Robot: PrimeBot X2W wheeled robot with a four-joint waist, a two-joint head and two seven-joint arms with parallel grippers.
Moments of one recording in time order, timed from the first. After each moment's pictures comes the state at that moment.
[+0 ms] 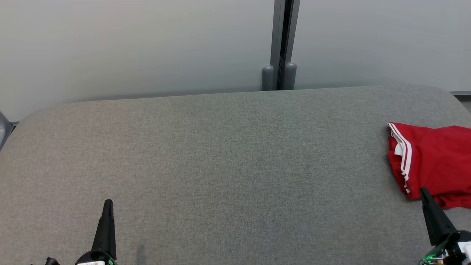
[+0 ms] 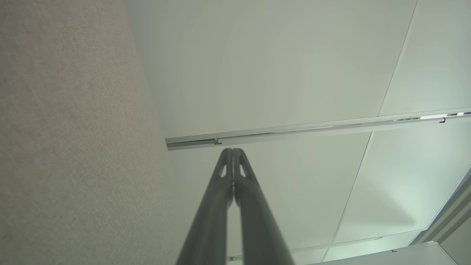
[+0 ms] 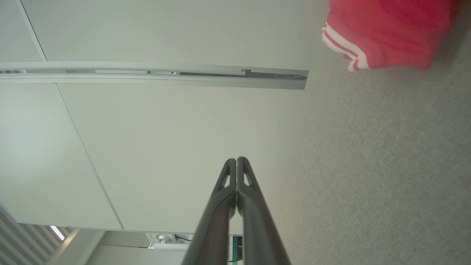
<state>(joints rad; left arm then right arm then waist) 0.17 0.05 -0.02 -0.03 -1.63 -0.13 -0.05 0.07 -0.07 -0.19 0.08 1.66 0.13 0.24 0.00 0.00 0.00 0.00</state>
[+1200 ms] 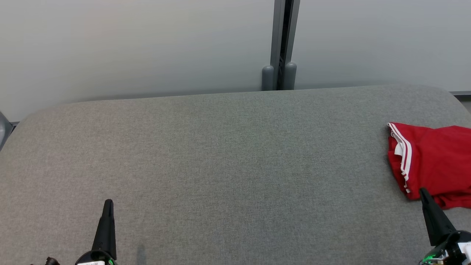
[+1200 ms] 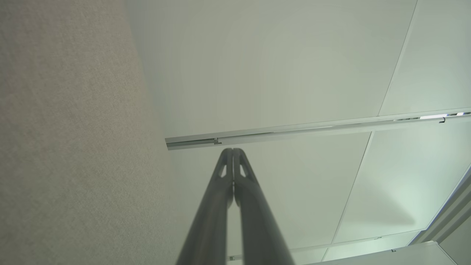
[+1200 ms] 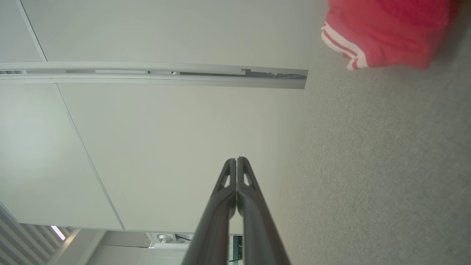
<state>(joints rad) 0.17 0.05 -0.02 -0.03 -1.63 -0.13 -0.05 0.07 -0.06 -0.20 0.08 1.65 0.13 0.25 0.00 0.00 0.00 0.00</state>
